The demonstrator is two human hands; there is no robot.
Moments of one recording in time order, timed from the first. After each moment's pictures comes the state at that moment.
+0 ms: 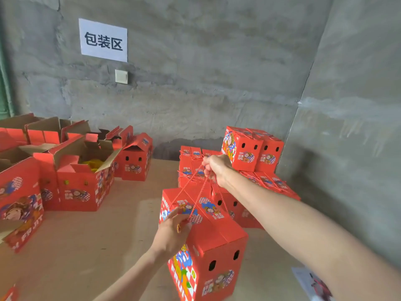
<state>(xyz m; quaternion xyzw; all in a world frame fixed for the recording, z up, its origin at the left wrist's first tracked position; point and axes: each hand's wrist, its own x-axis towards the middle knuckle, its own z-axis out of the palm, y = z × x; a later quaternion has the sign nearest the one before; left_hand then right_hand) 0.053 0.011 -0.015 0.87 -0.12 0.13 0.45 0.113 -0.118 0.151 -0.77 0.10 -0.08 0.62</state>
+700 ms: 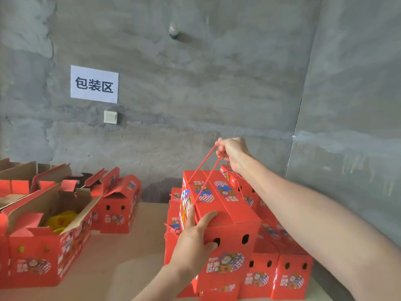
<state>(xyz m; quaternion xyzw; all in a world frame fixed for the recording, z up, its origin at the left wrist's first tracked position) 0.161 -0.069 0.090 0.85 -0.23 0.19 0.43 0.229 -0.180 0.296 -0.72 -0.02 -0.22 0.66</state>
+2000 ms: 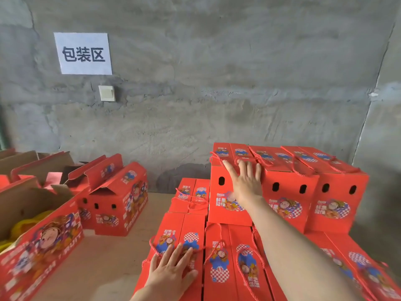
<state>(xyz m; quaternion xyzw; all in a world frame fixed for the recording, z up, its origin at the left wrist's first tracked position) 0.423 -0.098 -0.070 1.00 -0.04 -0.04 0.07 0.549 -0.305 0.083 -0.96 -0.07 -0.25 -0.08</state>
